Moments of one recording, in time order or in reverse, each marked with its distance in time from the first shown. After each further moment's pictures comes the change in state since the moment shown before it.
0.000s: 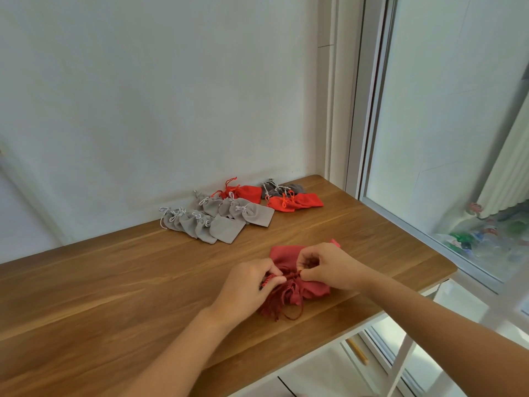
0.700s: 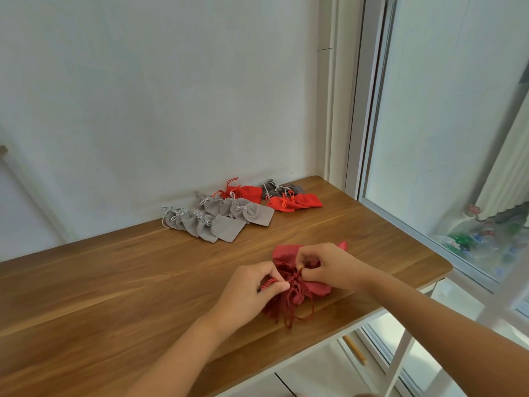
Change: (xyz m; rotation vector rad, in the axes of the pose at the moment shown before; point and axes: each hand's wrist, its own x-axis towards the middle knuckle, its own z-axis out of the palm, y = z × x) left_hand -0.015 0.025 -0.012 -0.210 -0.067 -0.153; right_hand -0.005 0.001 -0.004 -0.057 -0.057 -0.066
